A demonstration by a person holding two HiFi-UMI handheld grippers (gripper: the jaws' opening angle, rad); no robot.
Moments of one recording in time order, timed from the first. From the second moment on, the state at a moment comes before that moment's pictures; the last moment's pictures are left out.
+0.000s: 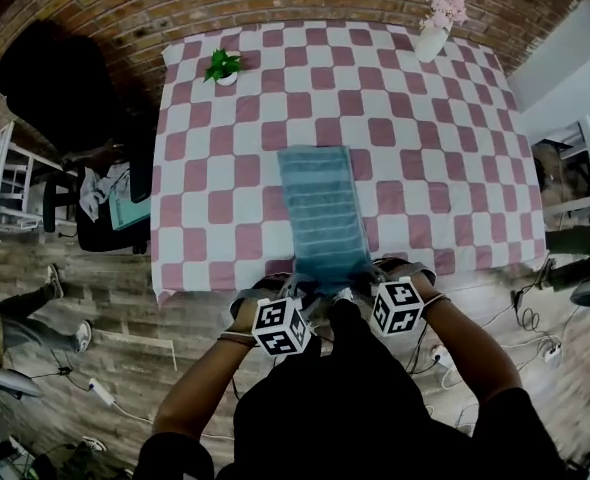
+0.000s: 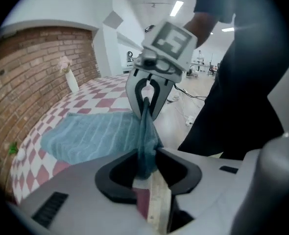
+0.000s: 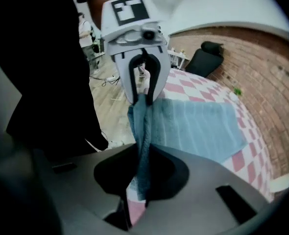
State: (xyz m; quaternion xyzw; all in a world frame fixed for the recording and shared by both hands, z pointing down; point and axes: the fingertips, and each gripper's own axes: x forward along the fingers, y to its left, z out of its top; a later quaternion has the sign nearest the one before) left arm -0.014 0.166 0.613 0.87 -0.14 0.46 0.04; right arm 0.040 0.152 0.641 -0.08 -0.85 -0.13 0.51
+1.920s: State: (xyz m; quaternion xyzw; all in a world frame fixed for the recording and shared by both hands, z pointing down) left arm -0.002 0.077 0.569 0.83 -0.18 0.48 -0.21; right arm 0.005 0.034 0.625 -0.19 -0.88 0.12 0.42
